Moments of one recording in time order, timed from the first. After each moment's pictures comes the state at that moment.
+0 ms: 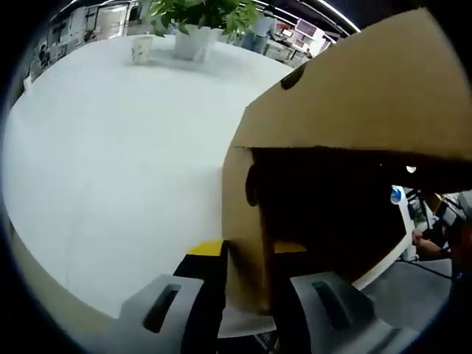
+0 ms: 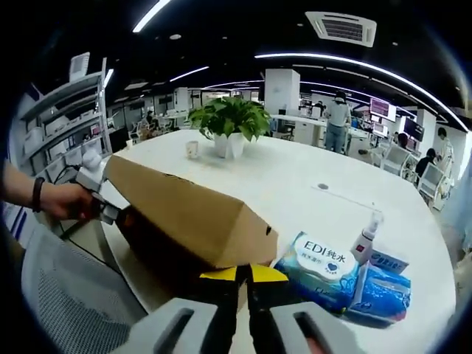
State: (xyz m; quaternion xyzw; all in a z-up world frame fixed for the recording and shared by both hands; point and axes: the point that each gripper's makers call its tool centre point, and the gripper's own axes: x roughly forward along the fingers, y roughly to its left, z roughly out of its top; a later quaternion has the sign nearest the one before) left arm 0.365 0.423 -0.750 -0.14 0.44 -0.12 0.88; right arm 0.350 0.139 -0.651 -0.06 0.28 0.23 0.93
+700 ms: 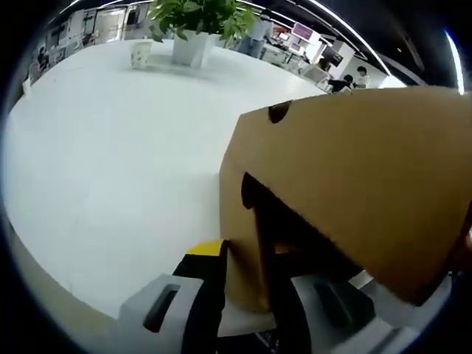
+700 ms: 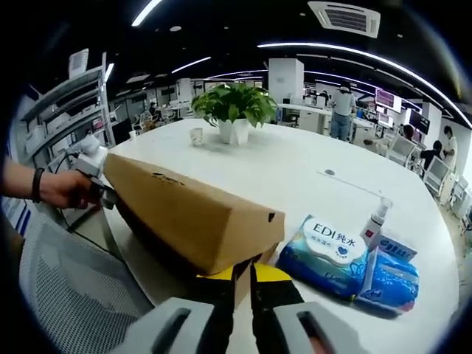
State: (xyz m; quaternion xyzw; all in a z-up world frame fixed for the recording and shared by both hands) left arm 0.363 0.426 -0.741 -0.13 0.42 -0.13 0.89; right arm 0.339 0.142 -0.675 -0.06 0.31 0.24 0.92
